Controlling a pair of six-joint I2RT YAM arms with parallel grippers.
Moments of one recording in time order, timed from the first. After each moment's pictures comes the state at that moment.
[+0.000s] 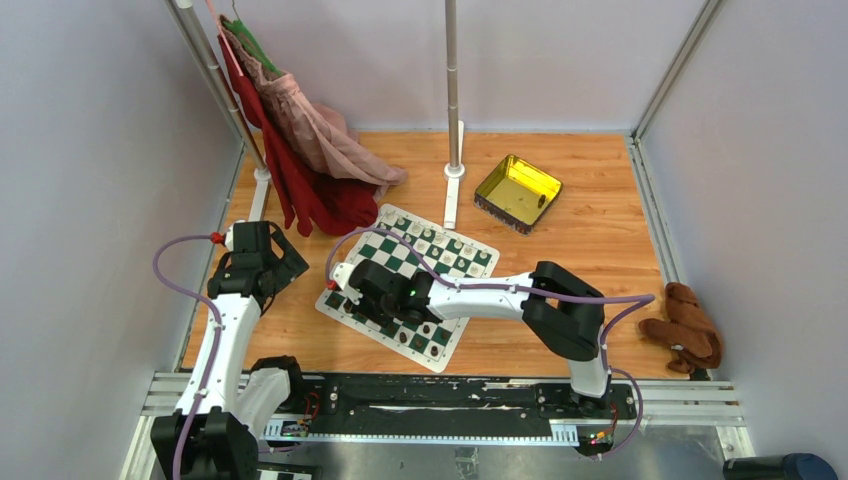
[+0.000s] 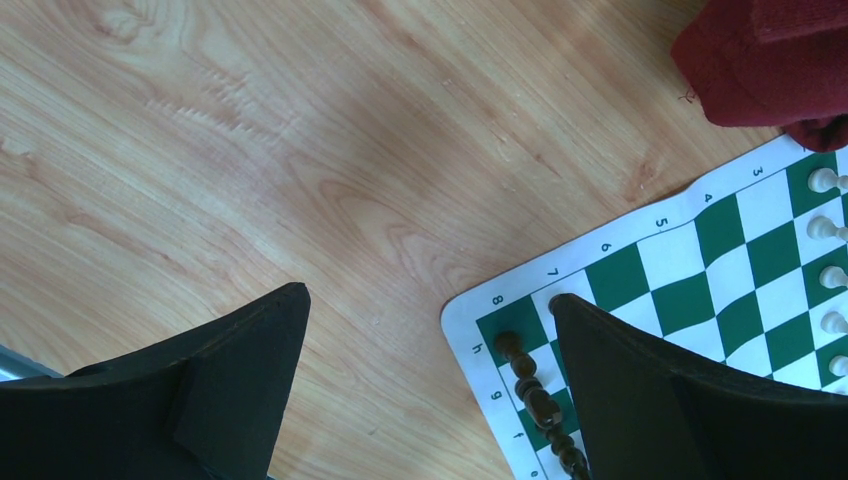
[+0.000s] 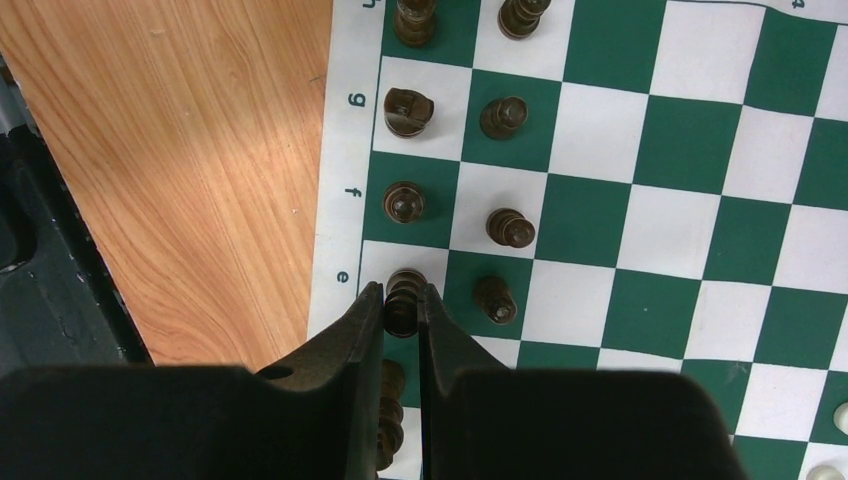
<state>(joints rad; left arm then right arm) 0.09 0.88 0.69 -0.74 -0.20 -0.60 1.23 1.92 1.33 -0.22 0.04 -0.05</state>
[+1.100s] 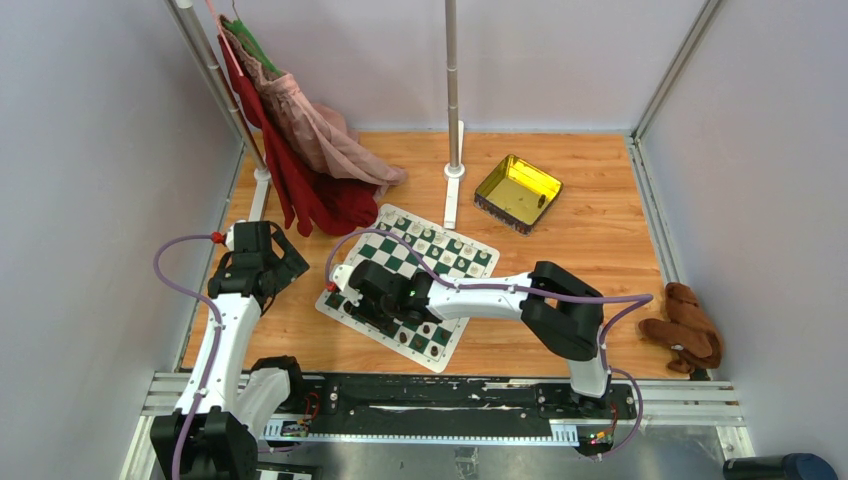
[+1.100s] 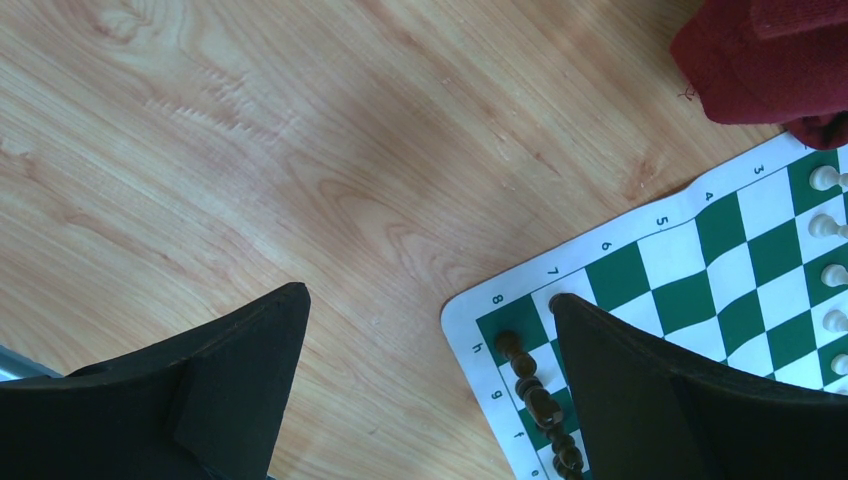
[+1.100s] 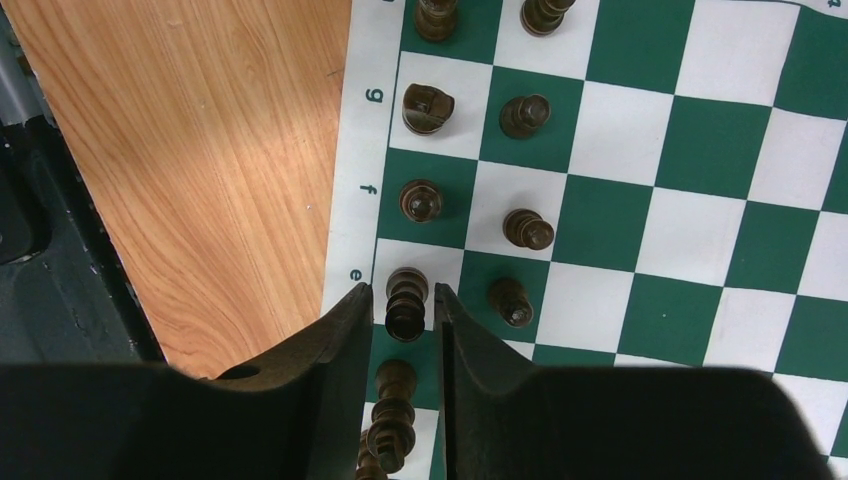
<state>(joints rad) 0.08 0.89 0.69 -0.74 -0.21 -0.60 1.23 1.93 1.32 -0.22 0.01 -0.05</state>
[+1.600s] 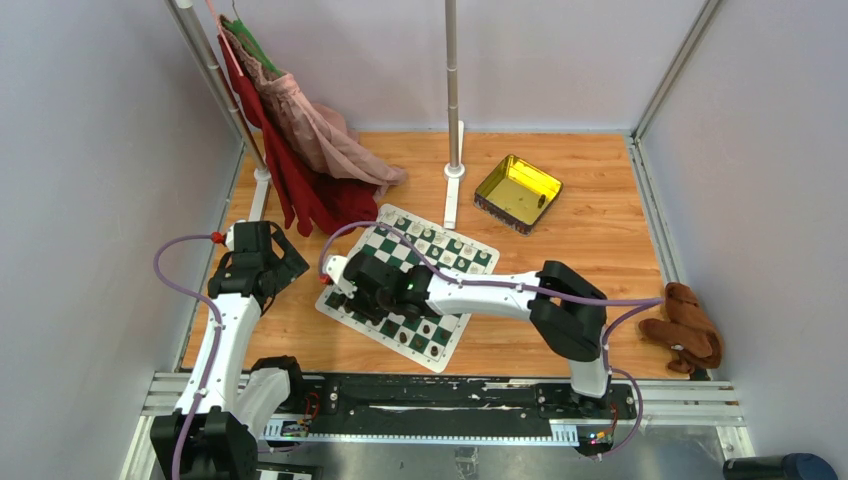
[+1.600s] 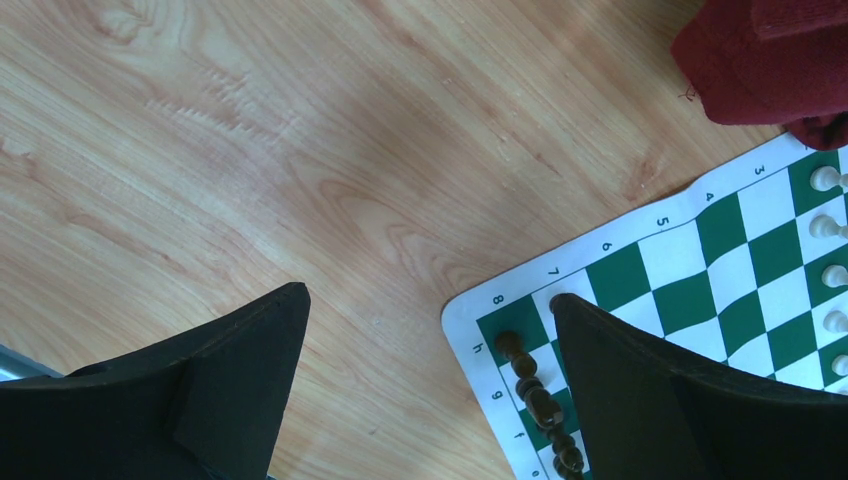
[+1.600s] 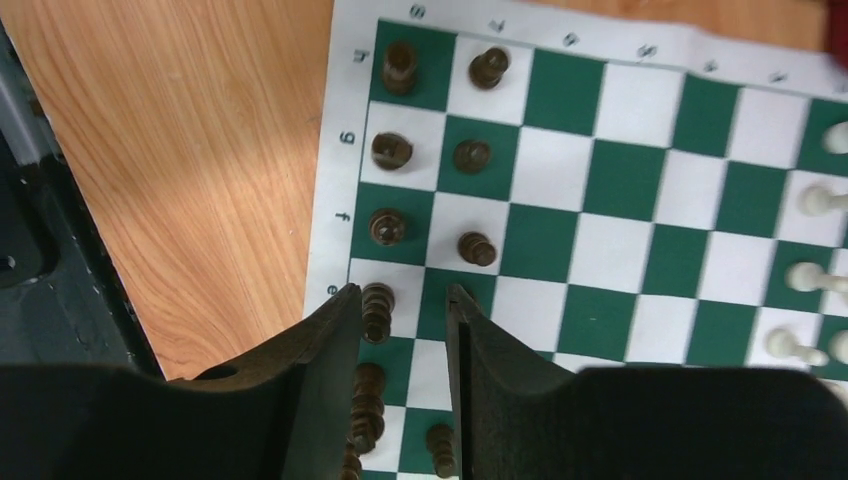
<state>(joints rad) 0.08 0.89 0.69 -0.74 -0.21 -0.60 1.23 1.92 1.39 -0.27 0.05 -0.09</state>
